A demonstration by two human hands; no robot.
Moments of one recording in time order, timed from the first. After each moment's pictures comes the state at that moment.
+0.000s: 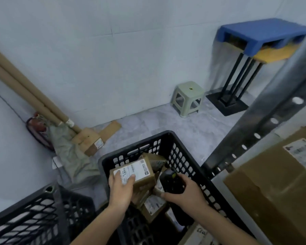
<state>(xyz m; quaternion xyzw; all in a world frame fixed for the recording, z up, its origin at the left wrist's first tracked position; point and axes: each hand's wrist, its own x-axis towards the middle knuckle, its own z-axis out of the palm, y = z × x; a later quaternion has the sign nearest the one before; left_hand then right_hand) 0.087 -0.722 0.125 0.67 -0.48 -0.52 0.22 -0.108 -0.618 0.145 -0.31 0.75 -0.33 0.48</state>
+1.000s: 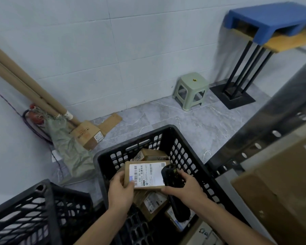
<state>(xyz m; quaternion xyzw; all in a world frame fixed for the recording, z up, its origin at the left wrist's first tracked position) 0.079 -0.726 0.094 0.69 -0.45 -0.52 0.21 -0.119 -0.647 0.113 -0.25 0.73 -0.35 0.54</state>
